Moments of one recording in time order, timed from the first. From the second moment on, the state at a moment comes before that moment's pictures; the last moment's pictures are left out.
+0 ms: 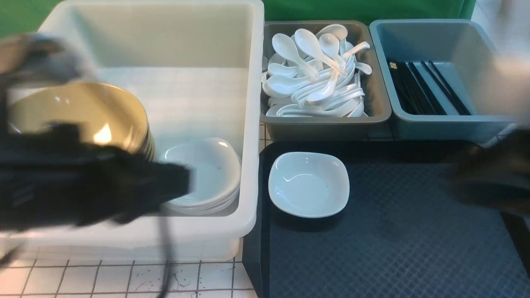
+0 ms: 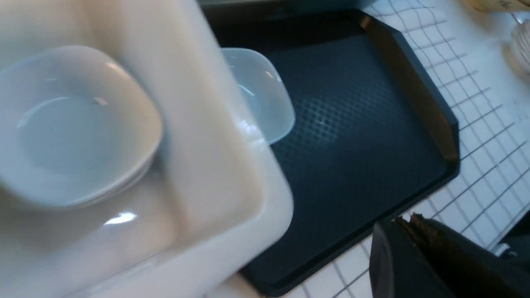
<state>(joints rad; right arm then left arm) 1.03 0.98 -1.34 -0.20 1.17 0.14 -0.45 0.93 -0.89 -0.55 0.79 0.25</state>
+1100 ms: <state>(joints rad) 1.03 0.40 -1.12 -0.17 1.17 0.27 -0.90 1.99 -1.44 0.12 0.60 -0.08</state>
